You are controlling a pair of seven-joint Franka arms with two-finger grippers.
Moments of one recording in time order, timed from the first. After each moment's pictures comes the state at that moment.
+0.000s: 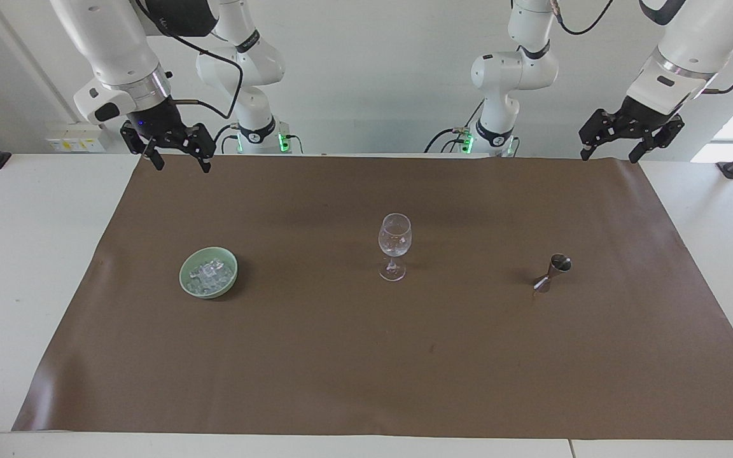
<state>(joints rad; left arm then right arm) -0.01 -0.05 -0.06 -1.53 -0.03 1.46 0.06 0.08 -0.09 -0.07 -1.69 0.02 1.59 0.11</state>
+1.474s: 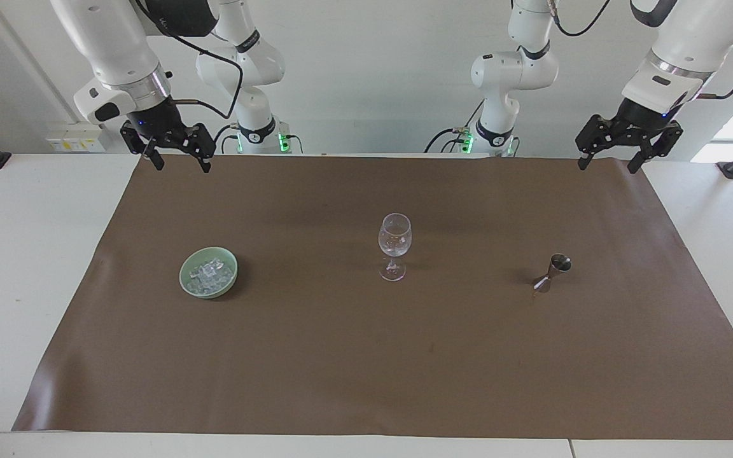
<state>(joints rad) -0.01 -0.04 -0.06 -1.56 -0.04 1.56 0.06 0.08 -0.09 -0.07 -1.69 0.02 1.59 0.11</state>
